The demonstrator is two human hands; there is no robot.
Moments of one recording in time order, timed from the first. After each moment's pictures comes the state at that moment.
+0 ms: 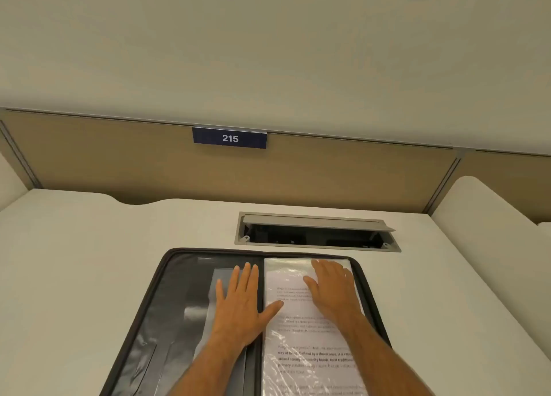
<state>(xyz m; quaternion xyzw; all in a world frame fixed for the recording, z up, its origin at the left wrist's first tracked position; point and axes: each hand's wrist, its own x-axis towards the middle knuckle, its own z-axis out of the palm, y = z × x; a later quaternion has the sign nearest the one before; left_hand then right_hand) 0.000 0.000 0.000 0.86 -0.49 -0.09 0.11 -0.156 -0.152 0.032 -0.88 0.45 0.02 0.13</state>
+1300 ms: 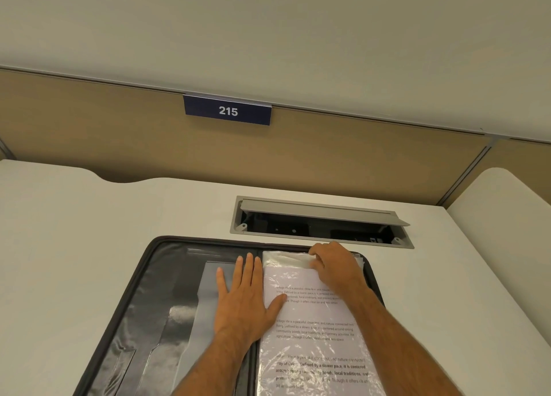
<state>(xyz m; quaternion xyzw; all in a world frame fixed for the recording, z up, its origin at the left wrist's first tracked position) 0.003 -0.037 -0.034 0.87 -0.49 -0.05 0.10 -0.125 -0.214 0.030 -0.92 0.38 -0.01 0.11</state>
